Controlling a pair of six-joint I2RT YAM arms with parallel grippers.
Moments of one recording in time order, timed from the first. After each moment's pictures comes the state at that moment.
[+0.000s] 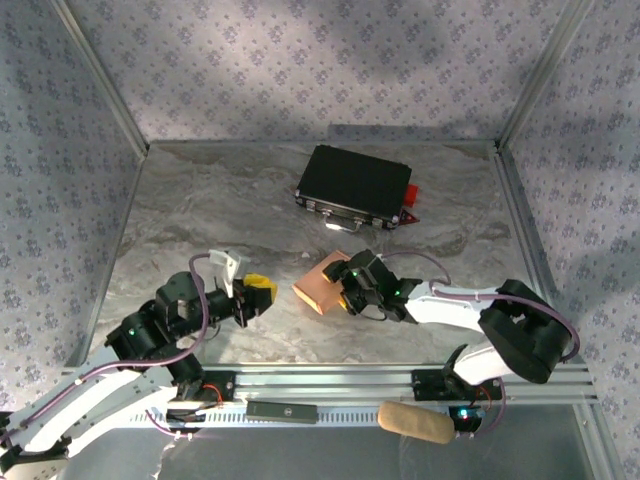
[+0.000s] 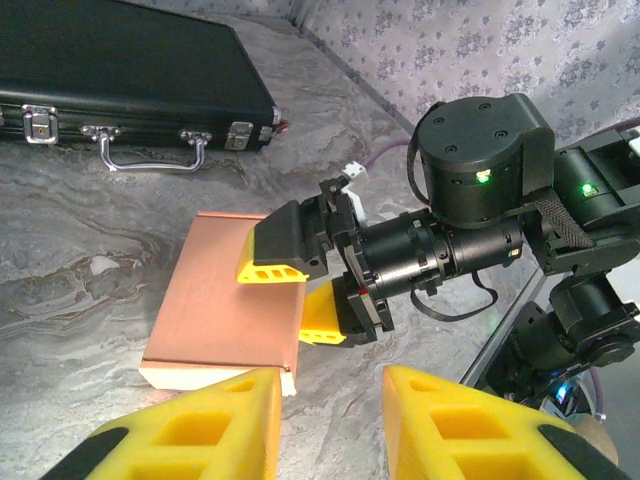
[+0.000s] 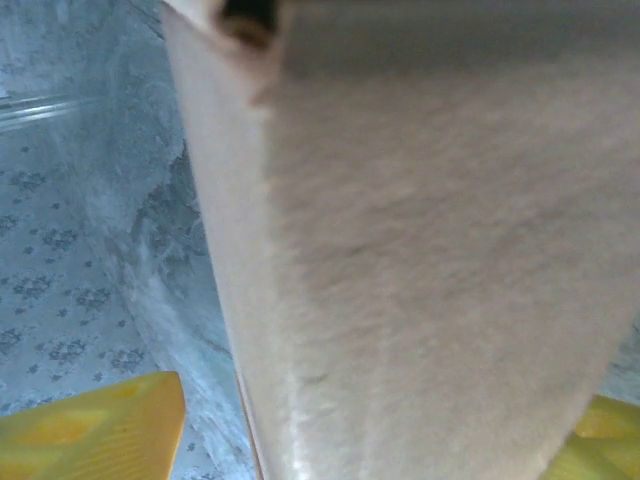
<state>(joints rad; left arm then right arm) -0.91 0.47 0.61 -0.47 0.08 -0.46 0.86 1.41 0.56 0.12 -0.07 1.64</state>
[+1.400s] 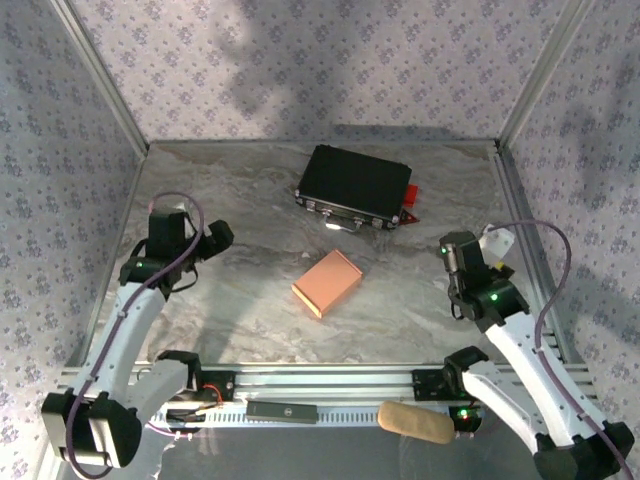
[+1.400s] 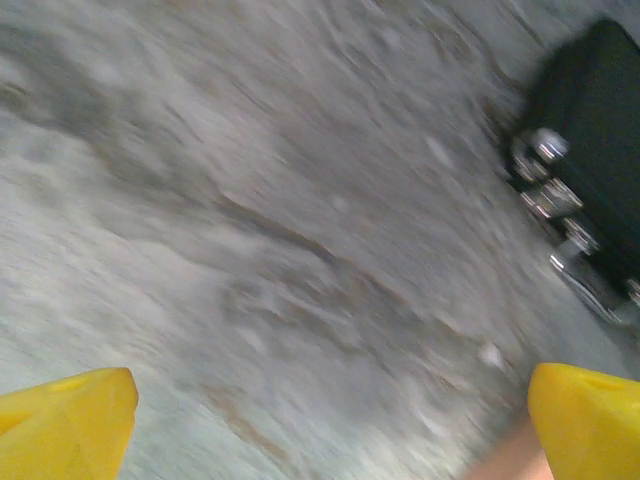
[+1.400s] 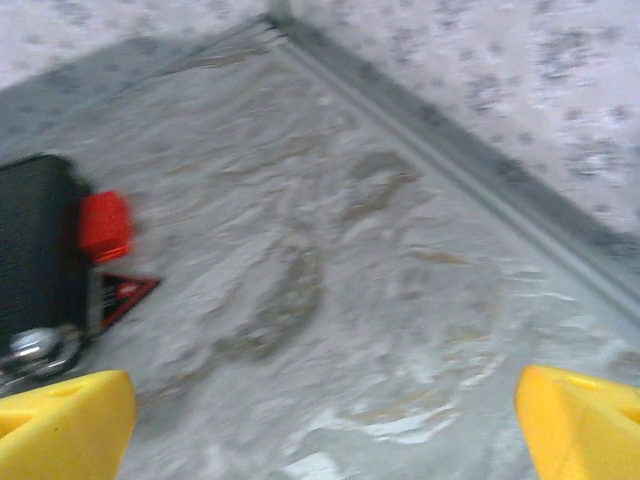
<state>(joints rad) -0.14 0.93 0.79 -0.61 -0.01 -0.58 0.37 0.73 0.73 -0.78 0.78 0.74</state>
